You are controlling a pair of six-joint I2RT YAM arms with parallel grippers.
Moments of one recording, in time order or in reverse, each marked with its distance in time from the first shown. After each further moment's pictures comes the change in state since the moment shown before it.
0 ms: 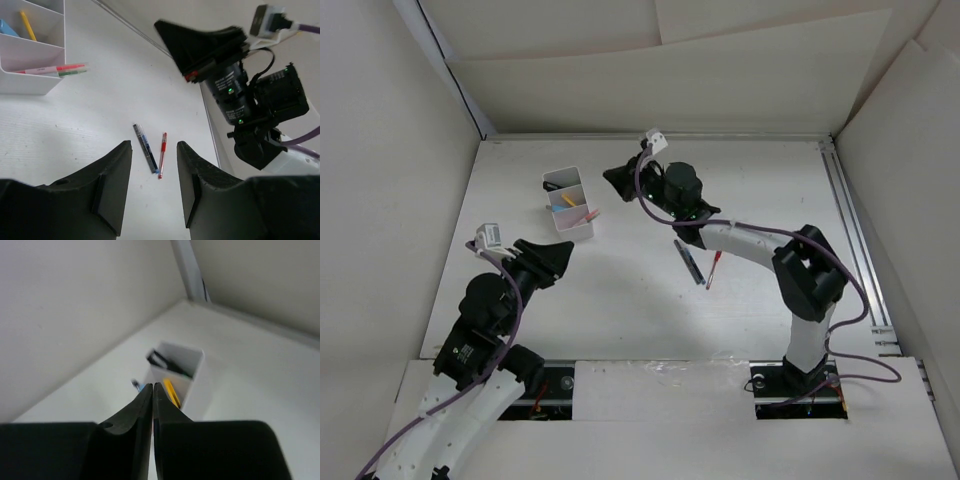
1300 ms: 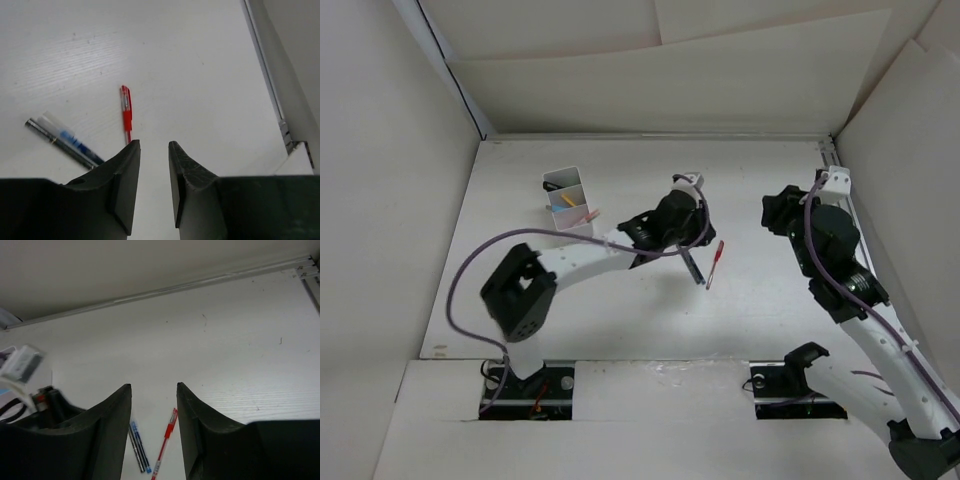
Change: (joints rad) left arm -0.408 1.349 0.570 0.401 0.120 0.175; right arm -0.288 -1.128 -0.486 -0.972 0.590 0.044
